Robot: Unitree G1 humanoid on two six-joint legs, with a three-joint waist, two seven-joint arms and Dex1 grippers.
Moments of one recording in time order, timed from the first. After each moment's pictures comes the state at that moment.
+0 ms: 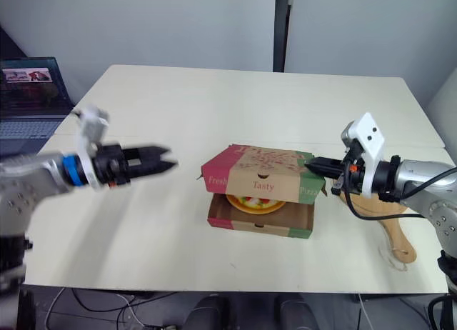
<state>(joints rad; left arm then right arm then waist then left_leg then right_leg) -0.68 0.90 0.22 -0.02 -0.84 0.92 -1.03 -0.42 -0.90 -0.17 -0.51 0.81 1.01 0.72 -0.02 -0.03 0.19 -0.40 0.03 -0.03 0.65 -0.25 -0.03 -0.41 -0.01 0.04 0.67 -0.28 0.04</state>
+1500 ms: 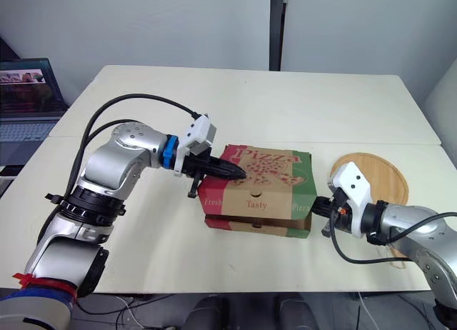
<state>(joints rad) -0.88 0.60 -0.30 0.18 -0.31 0.43 -1.40 -0.08 -0.84 -0.17 -0.69 0.73 0.92 0.65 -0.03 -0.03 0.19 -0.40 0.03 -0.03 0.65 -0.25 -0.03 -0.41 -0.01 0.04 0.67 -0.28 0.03</state>
